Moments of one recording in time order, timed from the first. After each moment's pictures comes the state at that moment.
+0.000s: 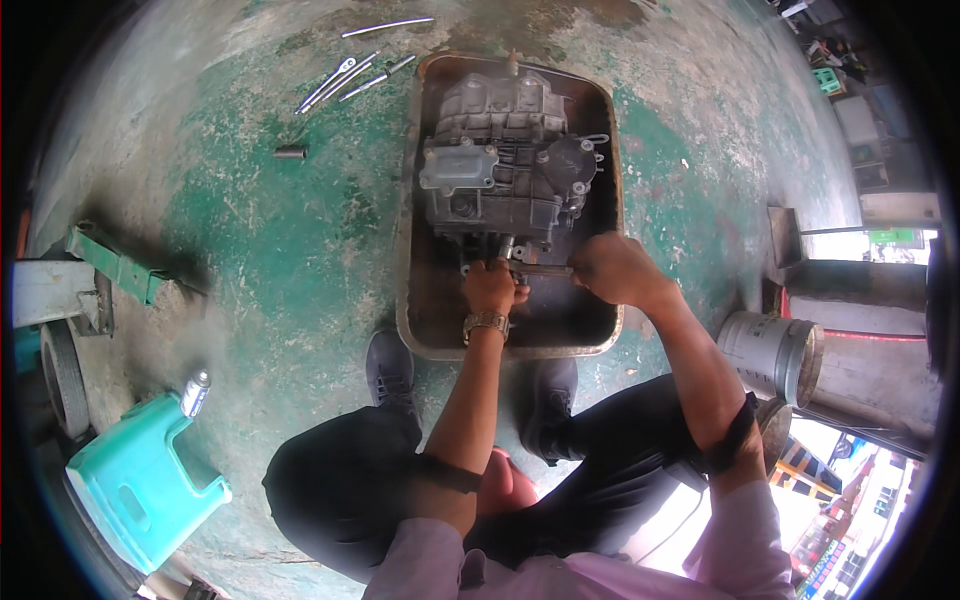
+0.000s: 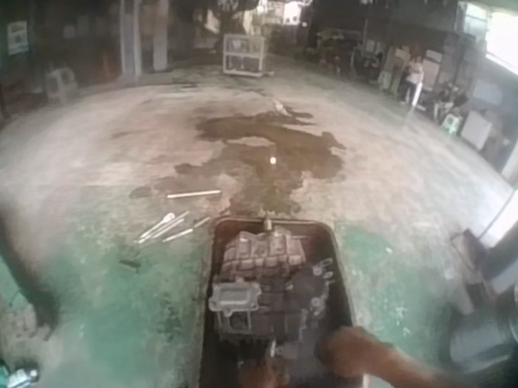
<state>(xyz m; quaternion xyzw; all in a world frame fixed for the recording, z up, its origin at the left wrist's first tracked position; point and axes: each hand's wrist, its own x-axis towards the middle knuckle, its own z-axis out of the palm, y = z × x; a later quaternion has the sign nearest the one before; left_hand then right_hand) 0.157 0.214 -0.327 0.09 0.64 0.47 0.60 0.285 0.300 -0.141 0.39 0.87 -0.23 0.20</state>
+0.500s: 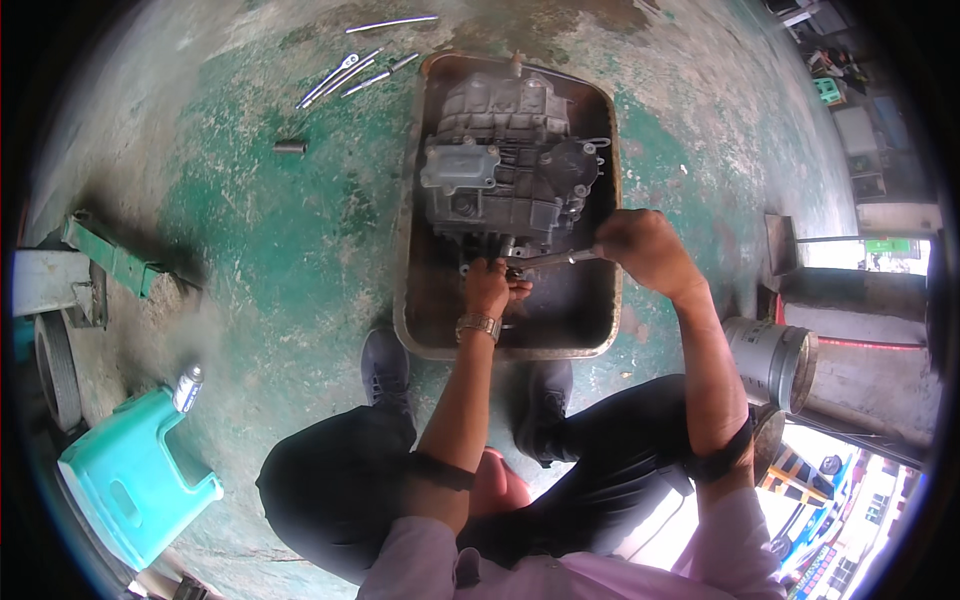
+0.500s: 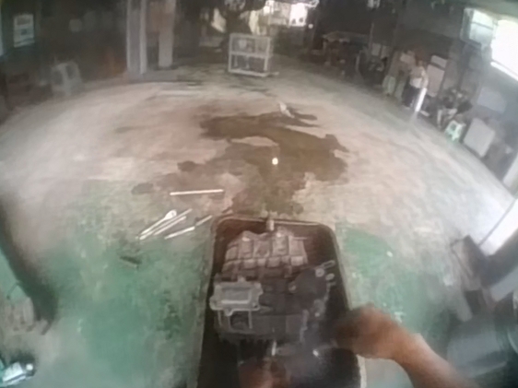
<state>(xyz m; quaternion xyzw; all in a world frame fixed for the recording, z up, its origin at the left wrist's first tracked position) 0.154 0.209 -0.315 0.00 0.50 0.59 0.64 0.299 0.318 -0.110 0.36 0.90 -0.26 -0.02</state>
